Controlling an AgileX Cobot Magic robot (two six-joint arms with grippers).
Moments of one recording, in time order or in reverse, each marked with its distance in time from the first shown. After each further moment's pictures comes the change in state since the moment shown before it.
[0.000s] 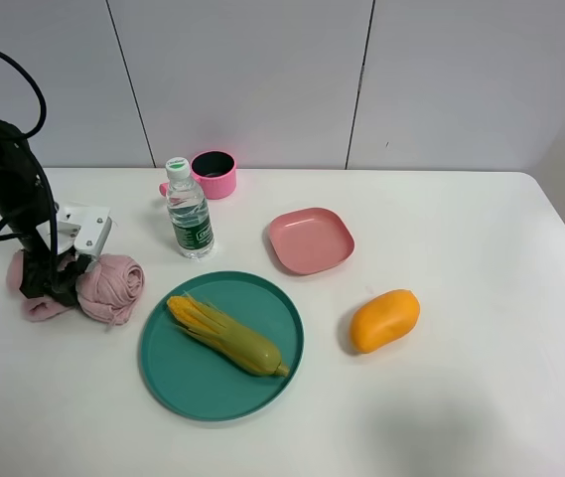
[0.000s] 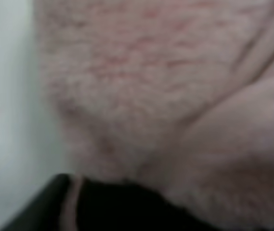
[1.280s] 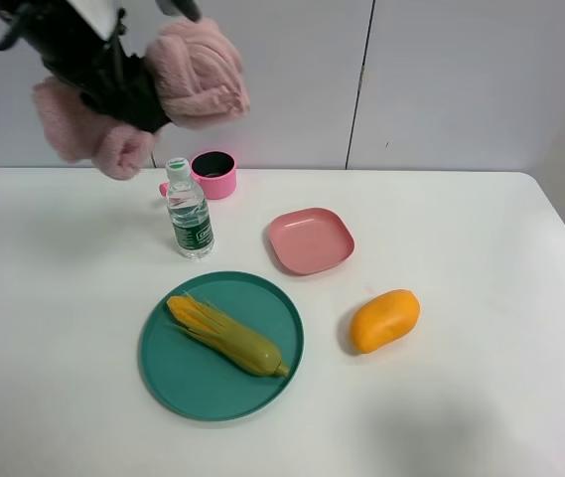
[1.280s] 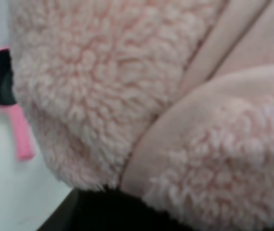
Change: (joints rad) left arm -0.503 -0.403 -0.486 -0.011 0.338 -0.970; right arm 0.000 0.000 0.000 0.000 0.000 0.000
